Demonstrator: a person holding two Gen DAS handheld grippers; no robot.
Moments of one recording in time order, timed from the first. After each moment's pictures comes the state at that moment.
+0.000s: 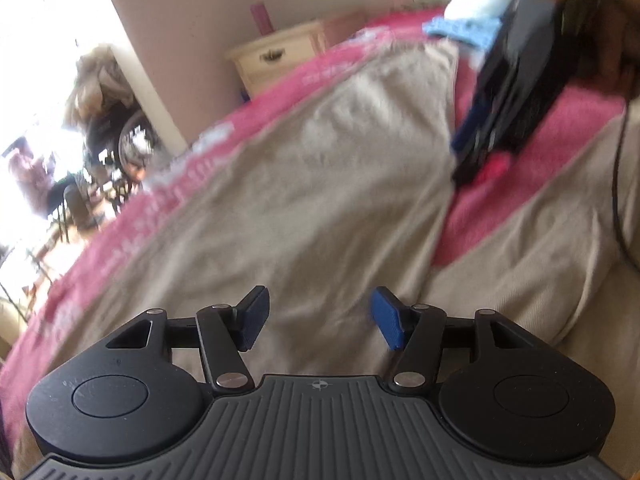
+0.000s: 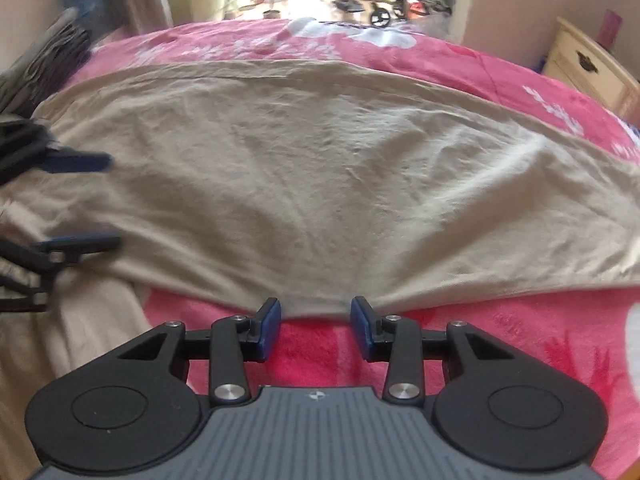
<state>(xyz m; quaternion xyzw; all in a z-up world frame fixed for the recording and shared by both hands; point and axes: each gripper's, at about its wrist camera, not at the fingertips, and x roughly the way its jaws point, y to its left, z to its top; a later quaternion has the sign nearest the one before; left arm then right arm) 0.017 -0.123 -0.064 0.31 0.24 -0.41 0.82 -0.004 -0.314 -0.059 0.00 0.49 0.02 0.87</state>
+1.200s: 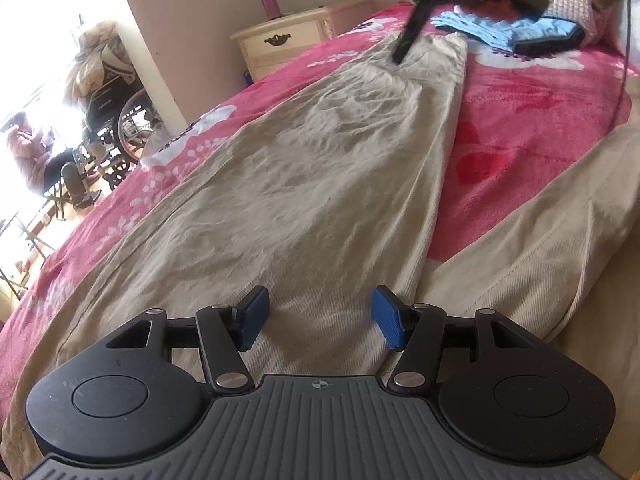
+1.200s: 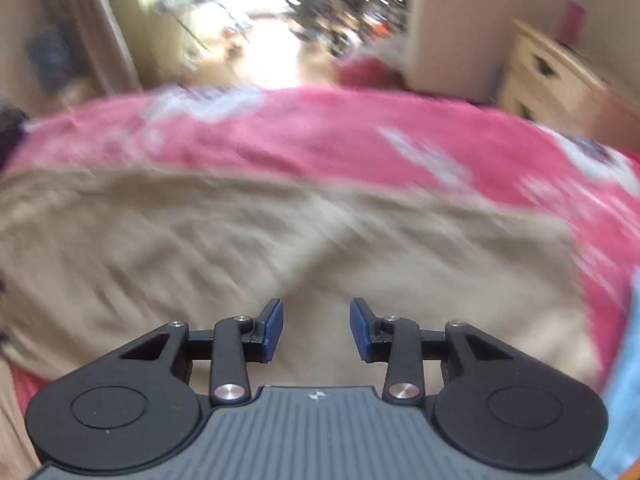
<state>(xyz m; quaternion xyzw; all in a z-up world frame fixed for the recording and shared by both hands) 0.016 -0.123 -0.061 0.30 0.27 -0.40 0.82 0.064 -0.500 -0.041 0.02 0.46 0.02 0.89</state>
